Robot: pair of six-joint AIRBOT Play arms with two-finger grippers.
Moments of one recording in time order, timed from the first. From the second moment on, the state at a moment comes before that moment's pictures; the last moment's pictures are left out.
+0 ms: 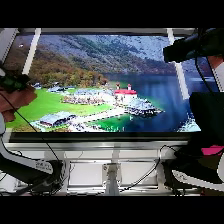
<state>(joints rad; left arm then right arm) 0.37 -1.71 1.55 1.50 -0.97 -1.71 0.37 -1.30 1.99 -1.74 1.58 1.56</state>
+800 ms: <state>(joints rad) -0.49 -1.58 1.55 1.12 -1.01 -1.49 0.37 -1.30 1.99 -1.74 1.58 1.56</state>
